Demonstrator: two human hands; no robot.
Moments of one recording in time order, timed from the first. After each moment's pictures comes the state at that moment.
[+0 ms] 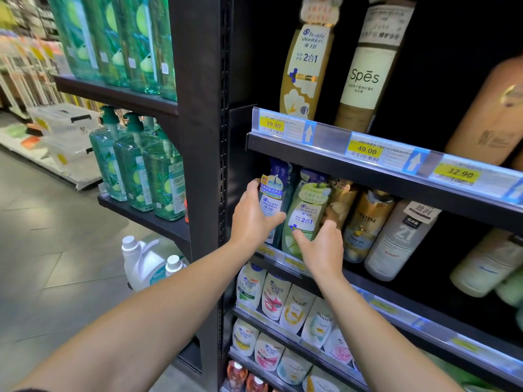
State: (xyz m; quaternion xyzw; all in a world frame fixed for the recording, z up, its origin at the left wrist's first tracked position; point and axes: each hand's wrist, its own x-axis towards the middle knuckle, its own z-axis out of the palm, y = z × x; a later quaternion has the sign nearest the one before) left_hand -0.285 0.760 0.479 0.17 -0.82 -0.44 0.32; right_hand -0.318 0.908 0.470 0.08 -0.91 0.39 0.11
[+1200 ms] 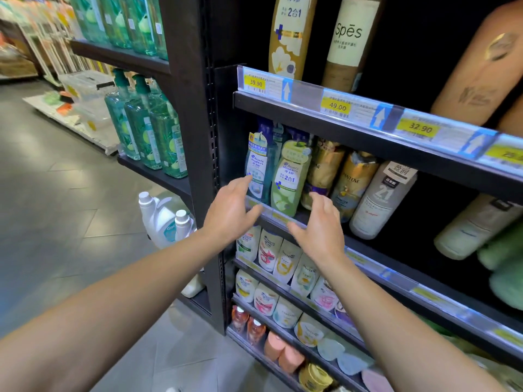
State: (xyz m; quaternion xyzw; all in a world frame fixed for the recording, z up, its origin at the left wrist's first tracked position) left_hand -0.202 0.797 0.466 0.16 -0.93 -0.24 0.24; right_hand -0.294 0.981 0.454 0.27 -0.92 0.27 0.10
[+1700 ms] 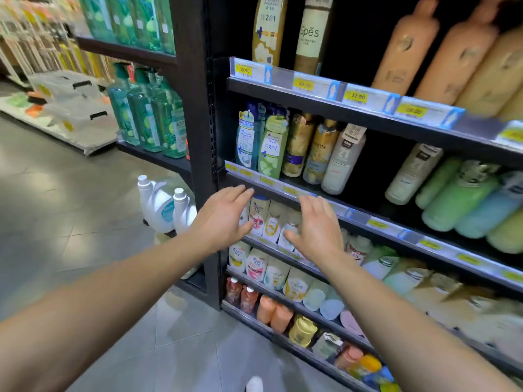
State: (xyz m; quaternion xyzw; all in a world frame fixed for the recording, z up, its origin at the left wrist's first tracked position) left_hand -0.064 0.866 0.465 0.04 -0.98 -0.08 0.17; right_hand -0.155 1.073 0.471 0.30 -0.94 0.13 0.09
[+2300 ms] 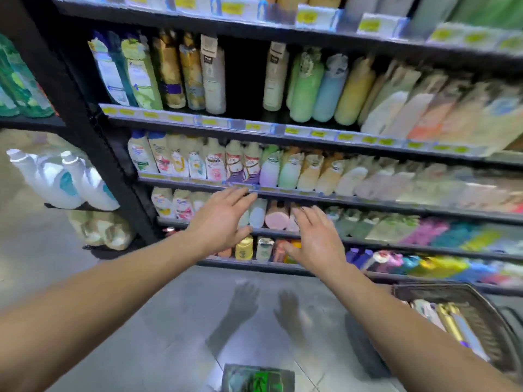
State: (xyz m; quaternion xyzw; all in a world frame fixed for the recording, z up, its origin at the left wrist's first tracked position) left_hand 0.039 1.125 0.426 -0.19 -0.98 -0.07 0.06; right_hand 0.041 1.363 0.408 0.16 -0.99 0.07 0.01
